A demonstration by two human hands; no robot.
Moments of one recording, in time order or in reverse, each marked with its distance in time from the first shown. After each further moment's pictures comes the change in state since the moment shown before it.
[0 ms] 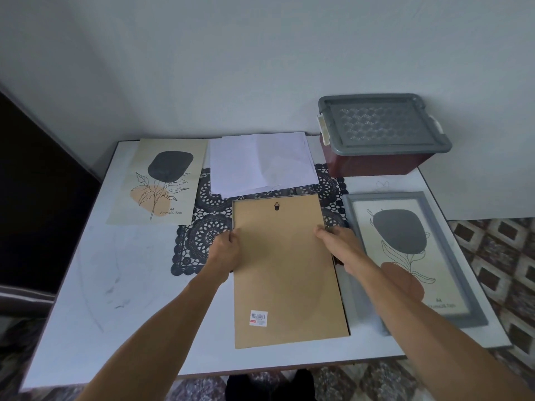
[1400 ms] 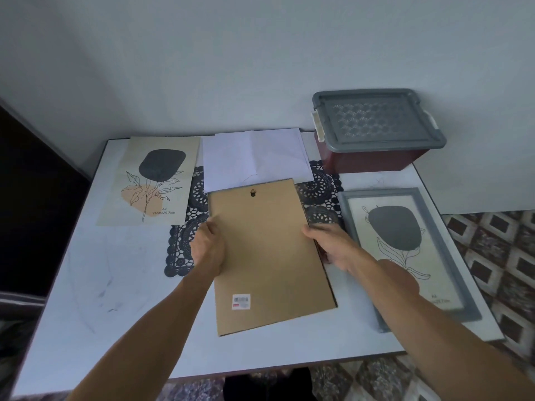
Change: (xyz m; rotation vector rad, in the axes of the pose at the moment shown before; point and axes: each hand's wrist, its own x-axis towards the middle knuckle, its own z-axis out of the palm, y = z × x) left_hand 0.001 0.011 -0.010 -0.065 0.283 -0.097; right_hand -0.007 -0.014 0.003 0.279 -0.275 0.102
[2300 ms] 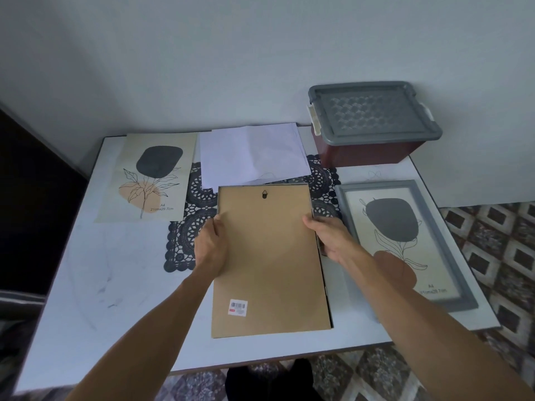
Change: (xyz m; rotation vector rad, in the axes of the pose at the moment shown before) left_hand -0.017 -0.006 -0.002 -0.038 -0.064 0.213; right_hand 0.000 0.004 0.002 0.252 0.060 -0.047
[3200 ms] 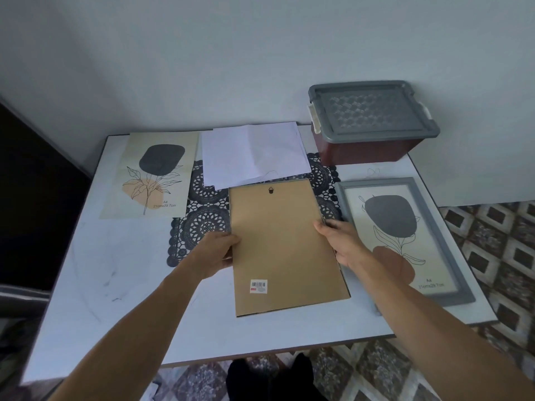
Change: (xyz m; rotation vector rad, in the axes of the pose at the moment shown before) left_hand -0.007 0.001 -0.018 -0.475 -0.544 -0.428; right_hand -0.006 0.019 -0.016 -0.026 0.082 -0.040
